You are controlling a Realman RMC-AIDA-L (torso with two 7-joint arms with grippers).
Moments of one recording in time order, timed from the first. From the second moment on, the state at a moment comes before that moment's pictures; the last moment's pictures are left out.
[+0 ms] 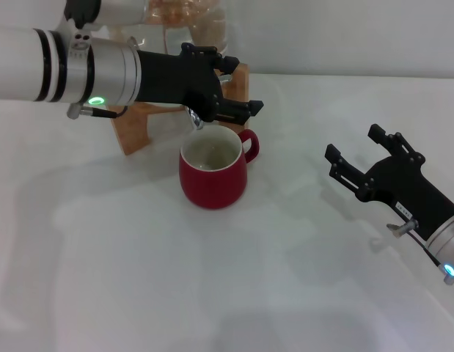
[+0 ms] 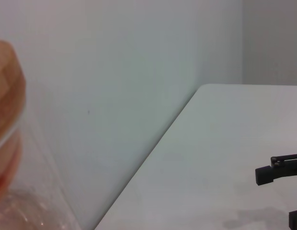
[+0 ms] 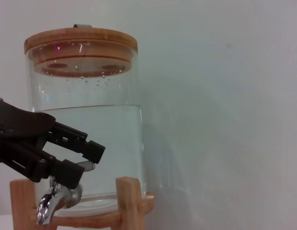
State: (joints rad) left arm -0.67 -2.08 1.17 1.04 -1.13 -1.18 1.46; right arm 0.40 2.02 0.64 0.44 -2.47 -1.07 0.21
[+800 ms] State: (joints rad) left arm -0.66 -2.08 1.17 1.06 -1.12 -1.17 1.45; right arm 0.39 2.02 0.64 0.44 -2.46 -1.07 0.21
